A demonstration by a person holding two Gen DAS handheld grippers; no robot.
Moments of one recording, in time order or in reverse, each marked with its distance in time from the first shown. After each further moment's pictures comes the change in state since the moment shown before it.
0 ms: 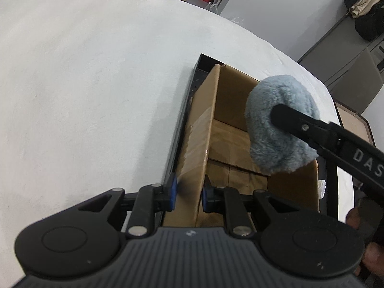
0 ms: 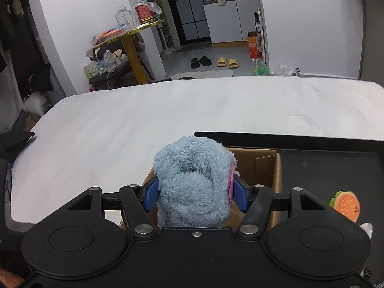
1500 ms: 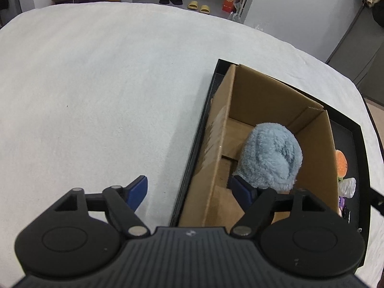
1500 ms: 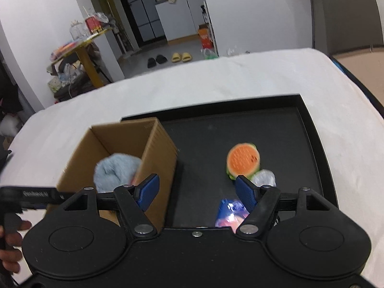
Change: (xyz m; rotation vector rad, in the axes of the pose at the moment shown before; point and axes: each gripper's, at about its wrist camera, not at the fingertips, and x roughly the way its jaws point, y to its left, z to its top) left arm -0.011 -0.019 -0.017 0.036 -0.080 0.225; right arm -0.059 -0.100 -0.052 0.146 0.018 -0.142
